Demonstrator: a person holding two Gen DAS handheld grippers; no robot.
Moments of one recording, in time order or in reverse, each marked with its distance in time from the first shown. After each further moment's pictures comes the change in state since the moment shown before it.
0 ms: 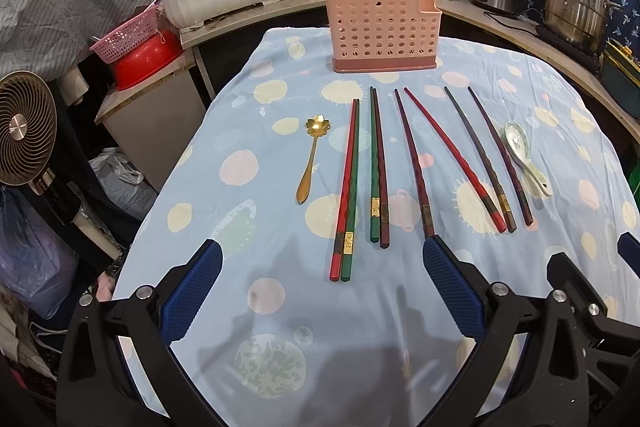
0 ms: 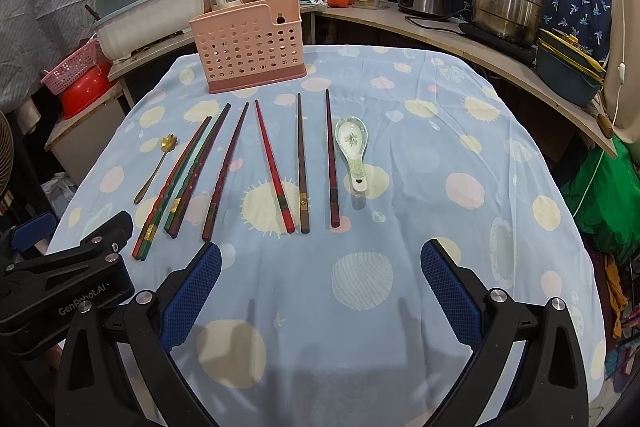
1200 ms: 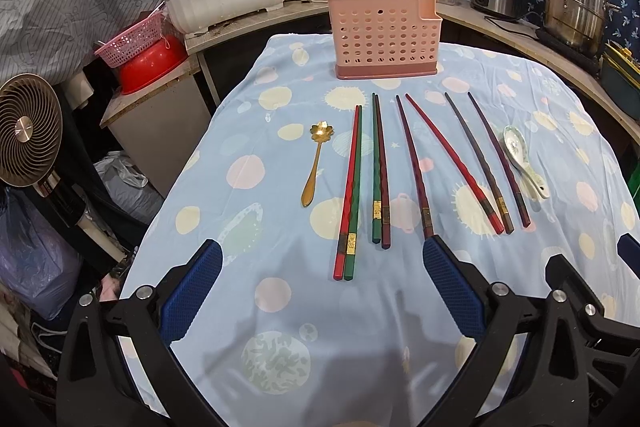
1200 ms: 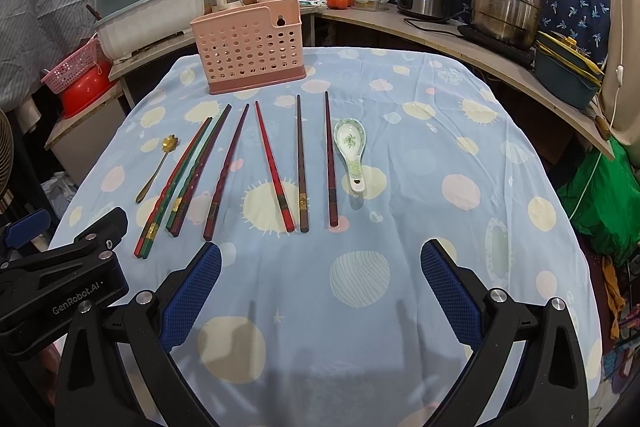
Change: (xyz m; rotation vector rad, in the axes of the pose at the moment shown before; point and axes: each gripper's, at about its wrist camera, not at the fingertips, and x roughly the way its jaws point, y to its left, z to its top) left arm -0.014 0.002 0.001 0.001 -0.022 0.011; right arm -0.005 0.002 0.001 -0.008 0.003 -0.005
